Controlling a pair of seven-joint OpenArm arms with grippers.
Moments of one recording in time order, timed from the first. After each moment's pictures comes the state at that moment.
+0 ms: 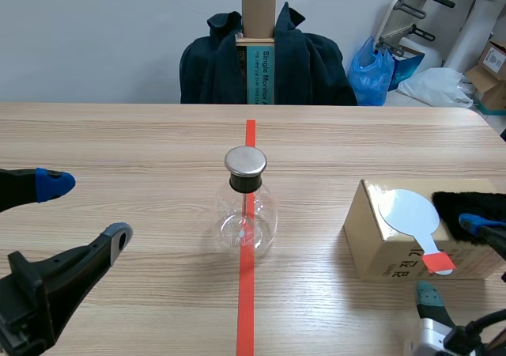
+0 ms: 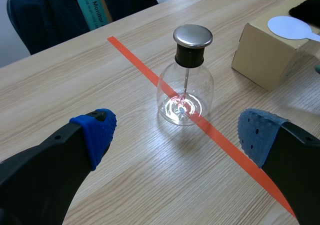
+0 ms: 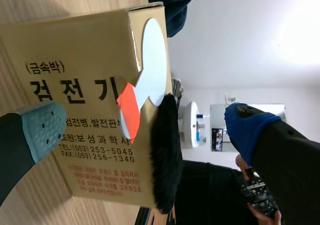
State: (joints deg) left arm 47.7 -30.4 -8.4 119.5 -15.3 -26.4 -7.5; right arm -36.6 22.7 -1.9 80.3 -58.9 -36.2 22.5
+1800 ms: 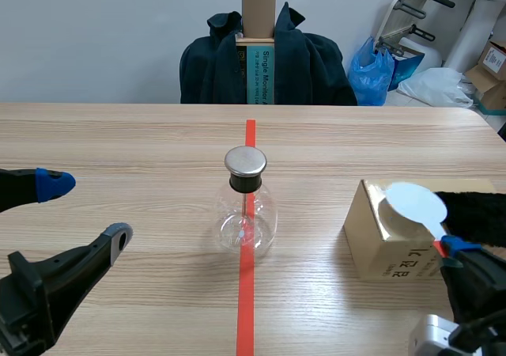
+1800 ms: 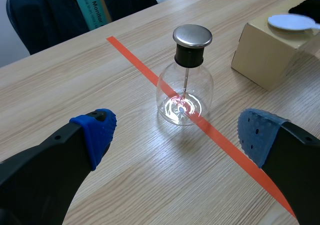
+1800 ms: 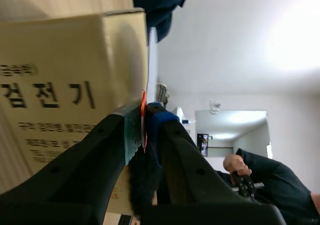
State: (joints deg) left arm 47.7 -30.4 -8.4 119.5 -15.3 -26.4 -7.6; right arm -37.6 23.3 -0.3 82.9 -59.7 -38.5 22.6
